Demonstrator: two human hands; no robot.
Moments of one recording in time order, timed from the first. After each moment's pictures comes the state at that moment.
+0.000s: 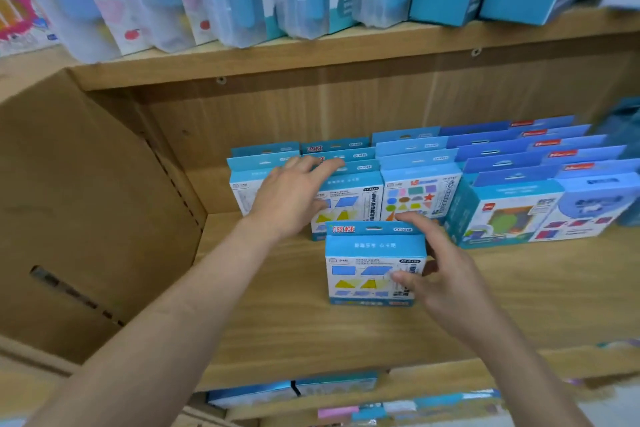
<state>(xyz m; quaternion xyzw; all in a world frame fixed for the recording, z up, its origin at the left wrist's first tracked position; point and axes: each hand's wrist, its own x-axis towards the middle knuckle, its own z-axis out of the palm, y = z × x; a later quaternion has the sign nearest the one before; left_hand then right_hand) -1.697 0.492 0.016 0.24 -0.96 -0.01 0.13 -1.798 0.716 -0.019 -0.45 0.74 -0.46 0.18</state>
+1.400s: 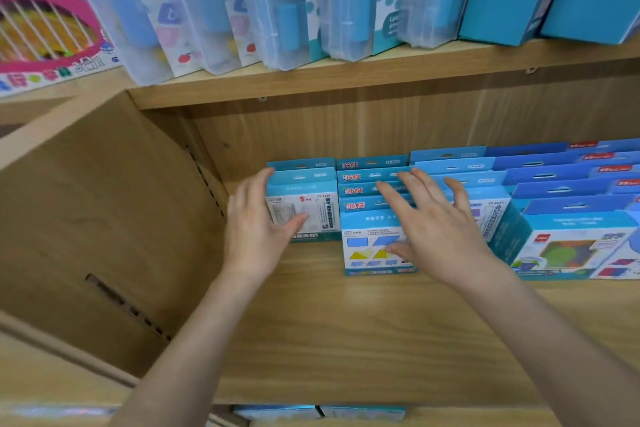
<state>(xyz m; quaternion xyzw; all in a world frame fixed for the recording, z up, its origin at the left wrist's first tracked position) -1.626 0.481 0.002 0.44 -0.81 -0.14 0.37 -1.827 0.621 0.005 -0.60 0.79 -0.07 -0.12</state>
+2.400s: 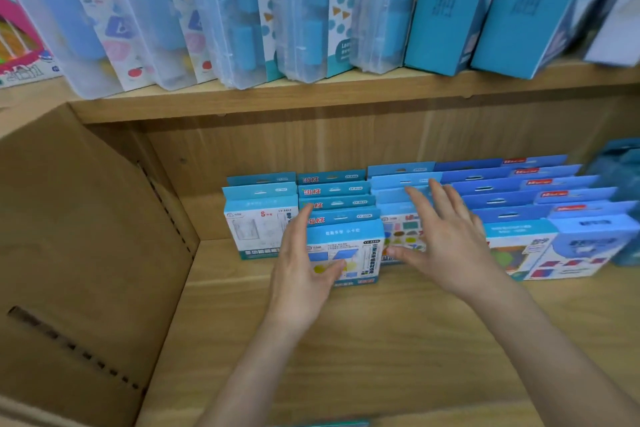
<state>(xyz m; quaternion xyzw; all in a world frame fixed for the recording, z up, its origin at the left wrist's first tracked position) -1.689 0.553 -0.034 0.34 -0.80 -0.33 0.36 -1.863 0.666 0.014 -0.47 0.87 -0.13 -0.03</state>
